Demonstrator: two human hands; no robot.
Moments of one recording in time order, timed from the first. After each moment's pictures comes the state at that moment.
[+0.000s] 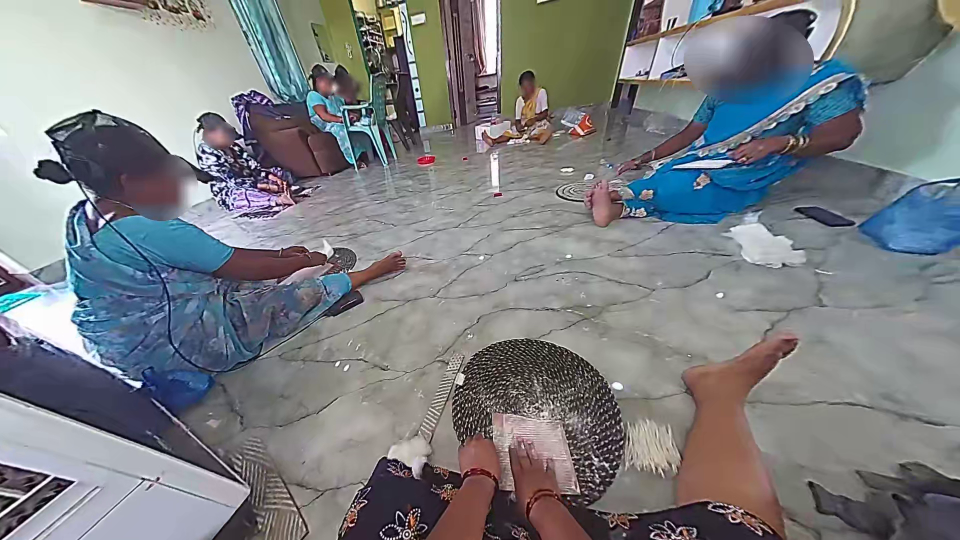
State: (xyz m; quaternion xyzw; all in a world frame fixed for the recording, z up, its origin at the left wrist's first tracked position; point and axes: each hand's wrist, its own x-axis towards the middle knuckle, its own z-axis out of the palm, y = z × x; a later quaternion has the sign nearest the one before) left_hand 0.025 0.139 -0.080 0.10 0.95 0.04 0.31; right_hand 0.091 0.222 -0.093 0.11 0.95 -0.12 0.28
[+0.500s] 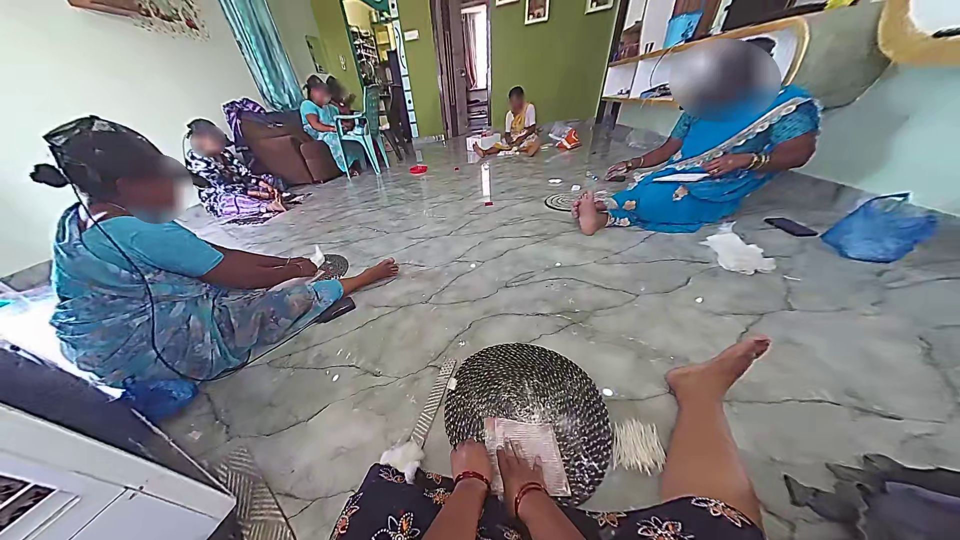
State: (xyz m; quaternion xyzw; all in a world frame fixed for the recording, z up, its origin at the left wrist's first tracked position) left_hand 0.026 0.135 -0.078 0.09 0.95 0.07 0.29; right_hand 0.086 0.217 -0.083 0.10 0.95 -0.13 0.28
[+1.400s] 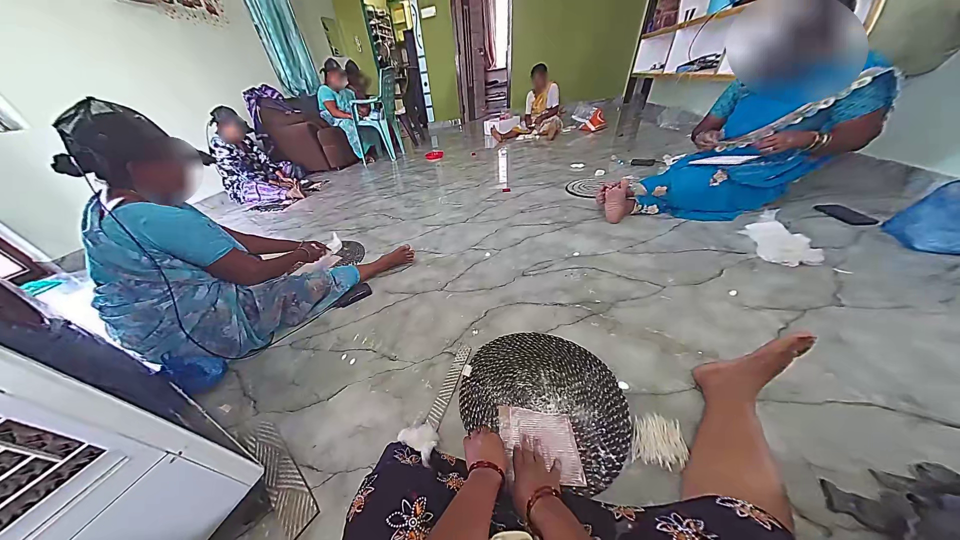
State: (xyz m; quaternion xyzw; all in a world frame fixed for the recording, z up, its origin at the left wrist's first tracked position) left_hand 0.032 0.132 -0.079 0.12 0.95 0.03 0.30; right_hand 0.102 0.201 -0.076 0.14 0.94 -0.16 0.27
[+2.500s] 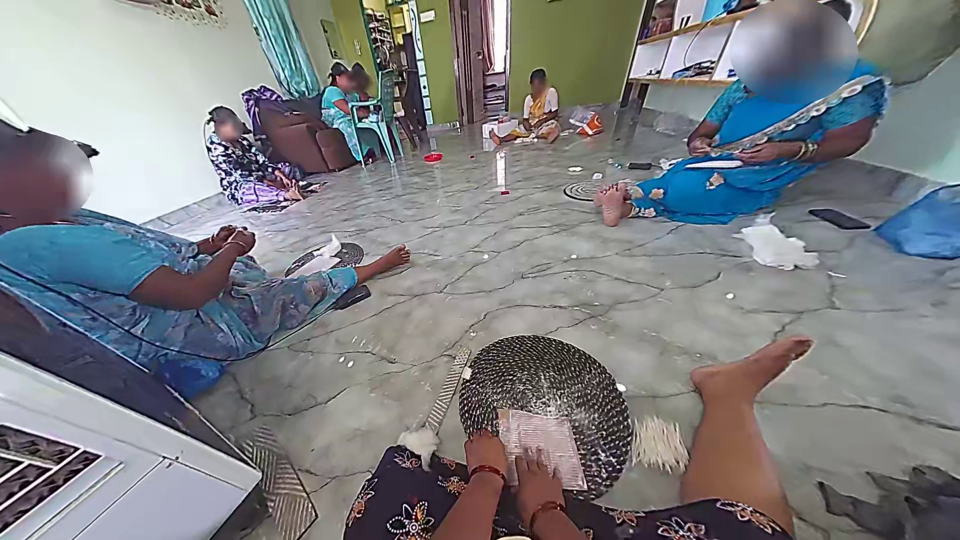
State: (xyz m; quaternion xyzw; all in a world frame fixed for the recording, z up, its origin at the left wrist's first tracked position) left_hand 0.032 0.134 -0.084 0.12 0.95 0.01 0.30; right_hand 0.106 0.202 -0.086 0.15 0.94 -0.15 0.25
